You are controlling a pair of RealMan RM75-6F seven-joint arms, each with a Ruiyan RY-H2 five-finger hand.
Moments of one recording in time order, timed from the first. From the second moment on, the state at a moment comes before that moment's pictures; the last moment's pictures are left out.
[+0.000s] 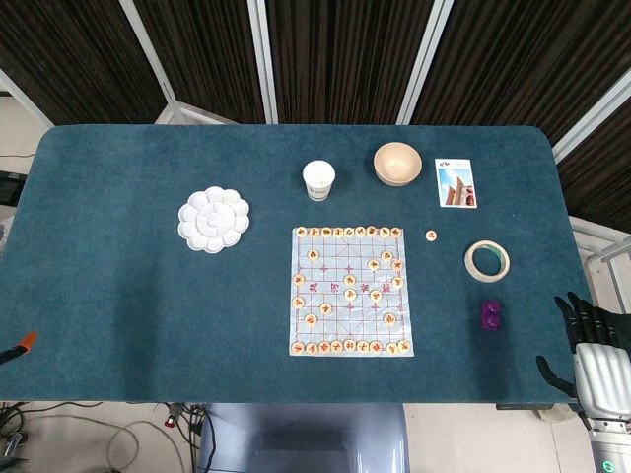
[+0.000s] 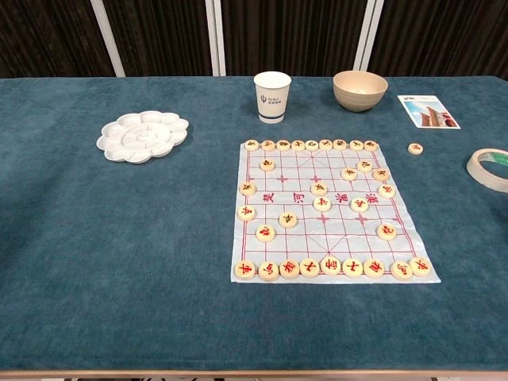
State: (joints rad) left arm -0.01 -1.12 -0.13 -1.75 1.35 1.61 0.18; right arm -0.01 -1.15 0.06 -1.63 -1.50 1.54 -0.01
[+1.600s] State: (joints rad) left arm 0.00 -1.12 -0.12 -1.76 1.38 1.62 0.19; right arm 0.17 -0.99 0.07 -1.81 -1.50 1.24 0.09
